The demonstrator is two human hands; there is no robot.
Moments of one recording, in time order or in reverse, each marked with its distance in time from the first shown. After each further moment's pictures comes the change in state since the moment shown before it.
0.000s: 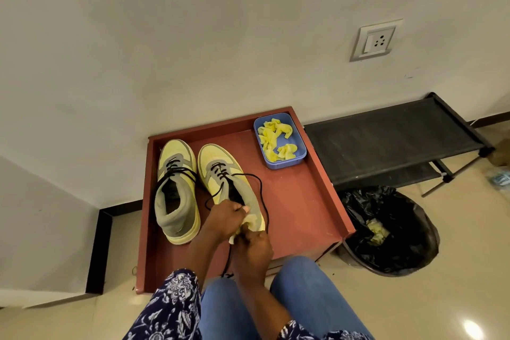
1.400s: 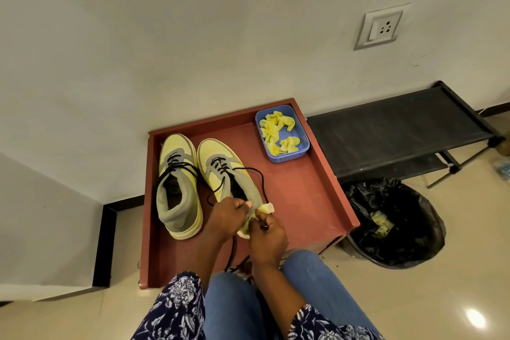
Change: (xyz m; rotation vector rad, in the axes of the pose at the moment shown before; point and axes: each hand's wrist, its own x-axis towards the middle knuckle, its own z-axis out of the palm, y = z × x) left_hand -0.003 -0.004 0.007 -0.057 0.060 0.038; right_hand 0.024 -0.002 -0.013 0.171 0.085 0.095
